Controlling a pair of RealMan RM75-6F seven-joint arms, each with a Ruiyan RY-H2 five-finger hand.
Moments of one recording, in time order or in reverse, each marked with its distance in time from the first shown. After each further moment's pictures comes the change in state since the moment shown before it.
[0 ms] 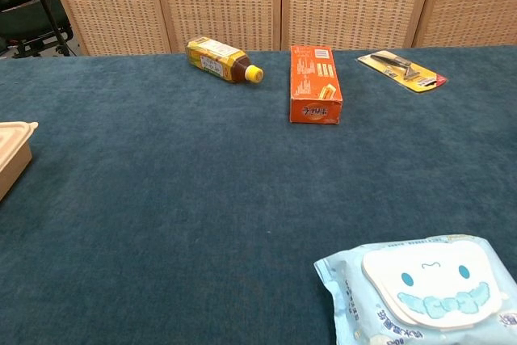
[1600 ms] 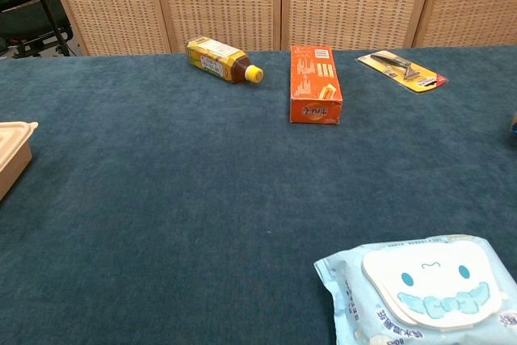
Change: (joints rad) left arm -0.028 -0.029 -0.026 0.005 -0.066 -0.025 0.049; right arm 0.253 -0.412 -0.013 0.532 0.372 -0.262 -0.263
